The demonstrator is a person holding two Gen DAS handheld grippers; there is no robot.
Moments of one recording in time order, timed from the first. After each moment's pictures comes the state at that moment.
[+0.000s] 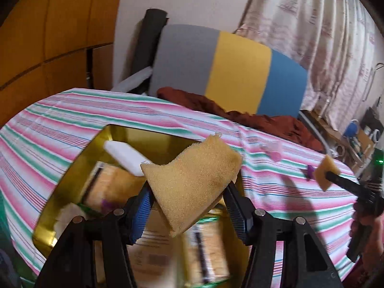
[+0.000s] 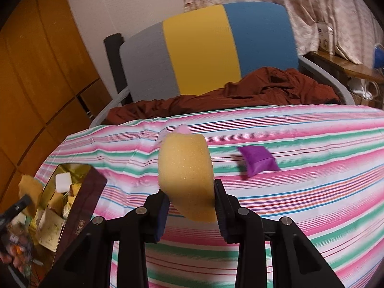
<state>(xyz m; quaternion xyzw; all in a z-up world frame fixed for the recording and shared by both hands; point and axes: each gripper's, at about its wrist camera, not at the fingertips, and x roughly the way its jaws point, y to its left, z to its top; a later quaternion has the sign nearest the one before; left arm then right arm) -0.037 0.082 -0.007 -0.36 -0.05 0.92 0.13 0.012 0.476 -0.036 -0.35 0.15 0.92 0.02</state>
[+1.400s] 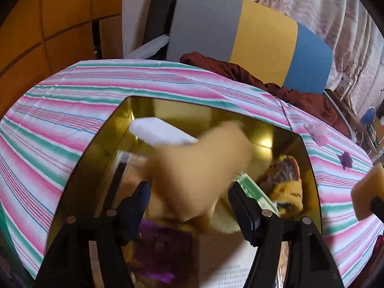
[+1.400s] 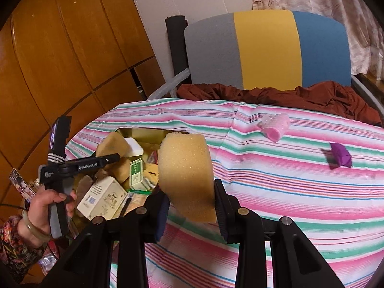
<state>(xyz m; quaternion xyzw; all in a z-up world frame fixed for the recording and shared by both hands) -0.101 0.051 -0.063 -0.45 -0.02 0.89 0.10 0.029 0.325 -0.020 -0.36 0.11 0.92 -0.11</state>
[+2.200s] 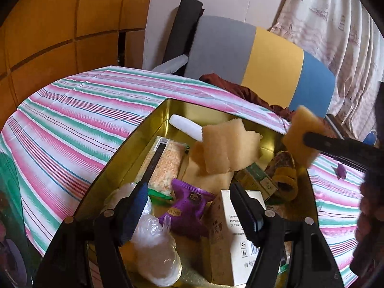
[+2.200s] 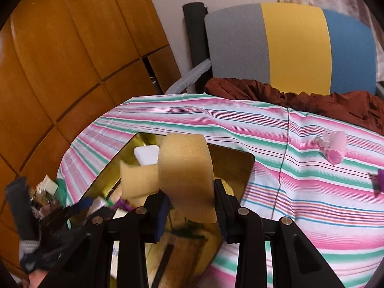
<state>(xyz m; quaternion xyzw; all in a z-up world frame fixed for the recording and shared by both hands) -0.037 0.001 -0.050 -0.38 -0.07 0.92 0.07 -0.066 0.234 -0.021 -0.39 0.10 0.91 -0.13</state>
